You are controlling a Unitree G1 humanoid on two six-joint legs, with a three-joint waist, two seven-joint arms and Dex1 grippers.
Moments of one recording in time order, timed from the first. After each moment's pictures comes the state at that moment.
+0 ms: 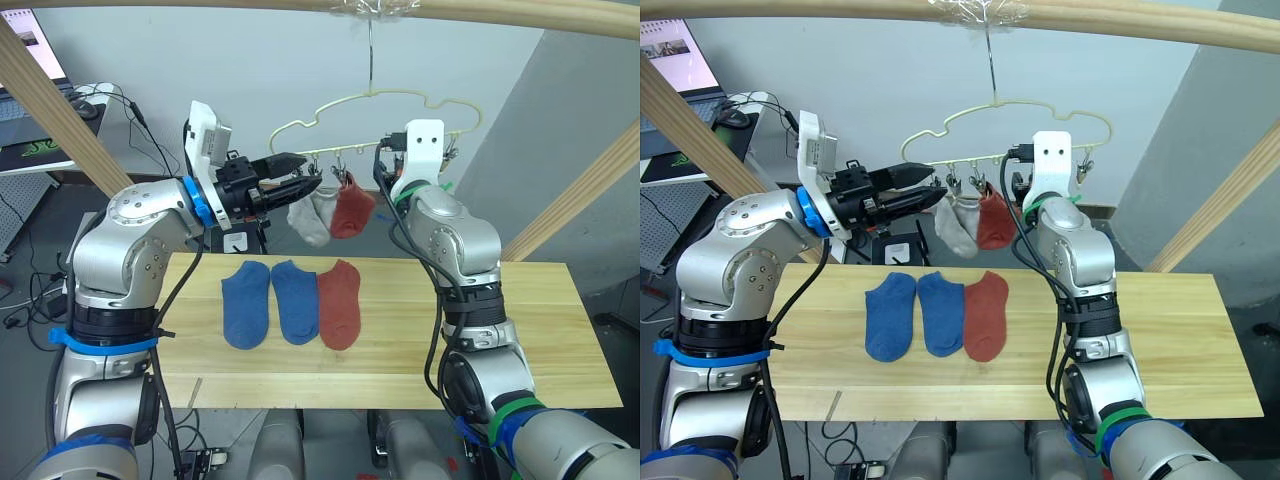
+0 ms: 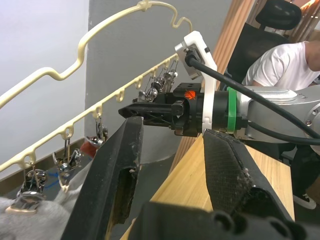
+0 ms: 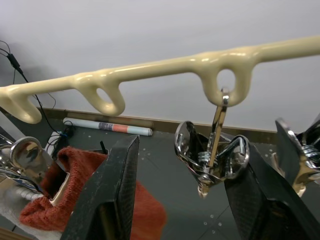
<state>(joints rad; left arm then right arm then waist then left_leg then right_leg) -0.72 0.63 0.07 -0.11 -0.58 0.58 -0.88 -0.91 0.01 -0.08 0.10 0.14 0.80 -0.10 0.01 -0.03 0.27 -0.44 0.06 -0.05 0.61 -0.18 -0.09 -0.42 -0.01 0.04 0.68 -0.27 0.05</state>
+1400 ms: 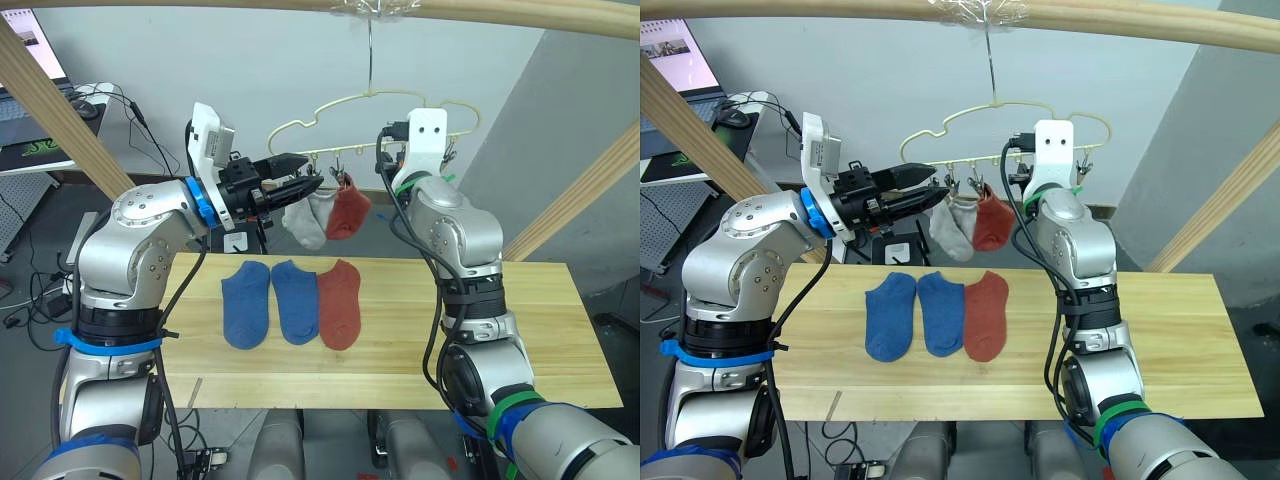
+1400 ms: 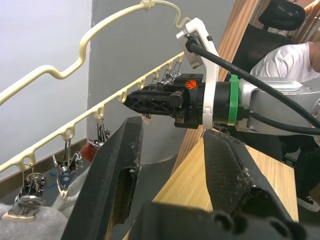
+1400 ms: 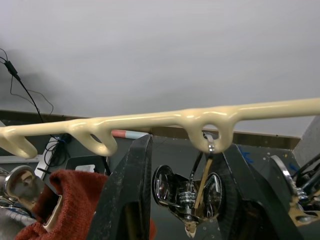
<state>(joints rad) -0.72 0.61 0.07 -0.11 -0.56 0.58 -0.87 -0.96 0.01 -0.10 0.13 0.14 0.80 -0.11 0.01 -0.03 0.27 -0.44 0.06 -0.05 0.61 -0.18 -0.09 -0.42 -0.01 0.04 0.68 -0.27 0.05</state>
